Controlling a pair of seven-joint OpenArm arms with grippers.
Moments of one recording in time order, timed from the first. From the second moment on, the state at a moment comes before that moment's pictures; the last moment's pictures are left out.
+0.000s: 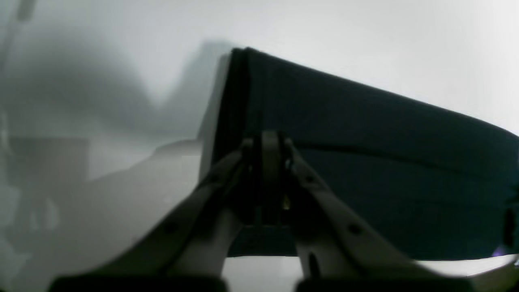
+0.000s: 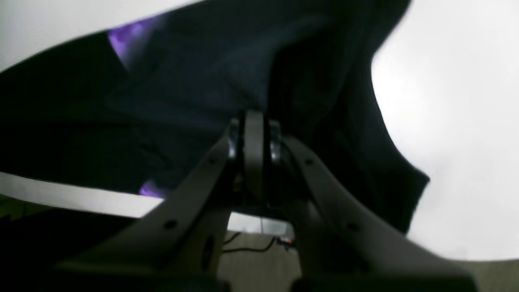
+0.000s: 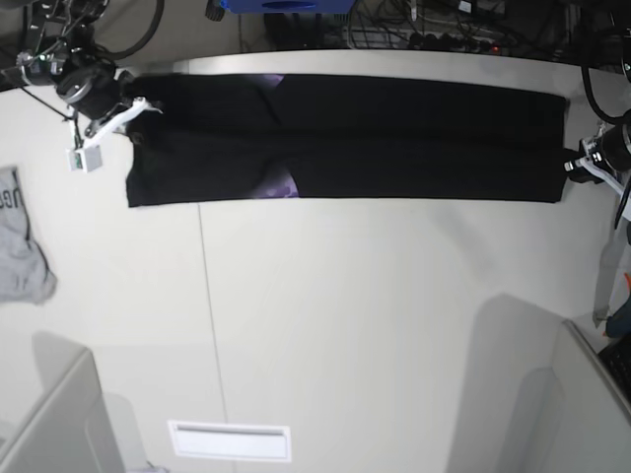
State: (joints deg) left arm 23.6 -43.2 -27.4 89.8 -62.1 -6.7 61.6; right arm -28.3 8.4 27.2 114.3 43.1 15.3 -65.1
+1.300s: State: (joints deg) left arm 28.9 -31.3 -43.6 105.5 -56.7 -6.7 61.7; right arm -26.6 5.2 32.8 113.6 42.9 23.1 -64.9
